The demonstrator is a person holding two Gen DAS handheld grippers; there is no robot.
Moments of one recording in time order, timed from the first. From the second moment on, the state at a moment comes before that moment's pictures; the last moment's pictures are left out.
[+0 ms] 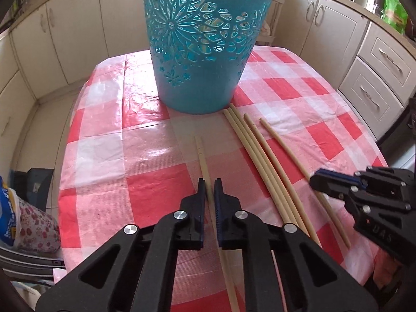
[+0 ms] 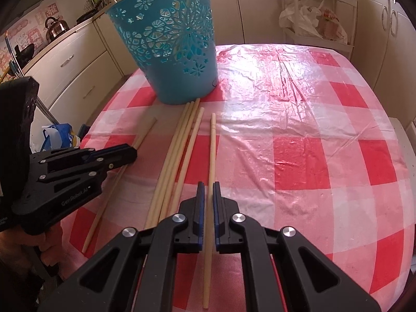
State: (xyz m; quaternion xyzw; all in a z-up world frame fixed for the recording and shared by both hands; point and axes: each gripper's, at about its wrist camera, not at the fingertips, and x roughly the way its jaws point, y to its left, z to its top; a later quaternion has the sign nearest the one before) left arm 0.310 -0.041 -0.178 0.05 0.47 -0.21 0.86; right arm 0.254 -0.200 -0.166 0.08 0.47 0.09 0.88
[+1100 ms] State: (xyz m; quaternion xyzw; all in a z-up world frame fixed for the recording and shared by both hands) left arm 0.322 -0.054 -0.179 0.05 0.47 -0.17 0.86; right arm 0.282 -0.195 -0.169 0.03 0.48 0.09 0.87
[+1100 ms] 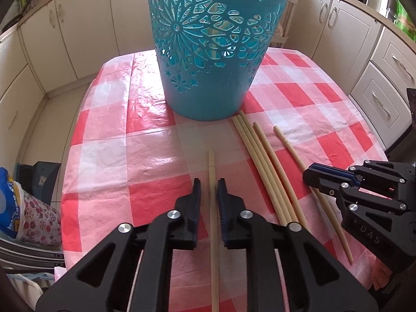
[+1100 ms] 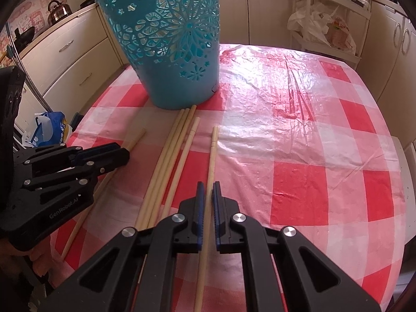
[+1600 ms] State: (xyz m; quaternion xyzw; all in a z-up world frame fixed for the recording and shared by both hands) left arm 0.314 -0.055 -0.178 0.09 0.47 -0.16 0.86; right arm 0.280 -0.183 -0.168 -0.02 0.49 0.10 0.86
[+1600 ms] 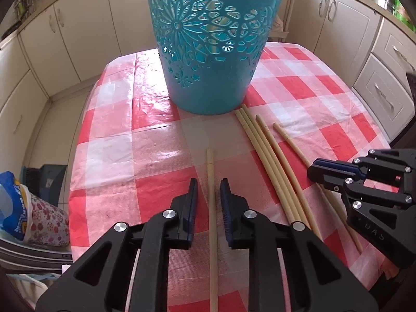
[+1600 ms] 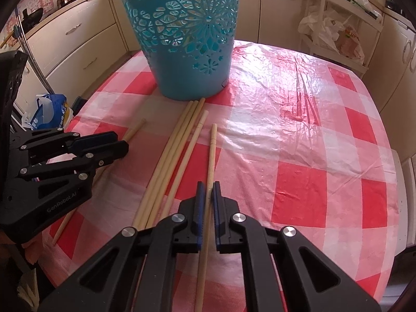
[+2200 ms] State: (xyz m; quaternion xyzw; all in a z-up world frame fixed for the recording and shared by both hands) left arm 0.280 -0.014 -0.085 -0.03 0.33 -0.21 0.92; right arm 0.232 -0.214 -0.102 0.17 0.37 0.13 0.90
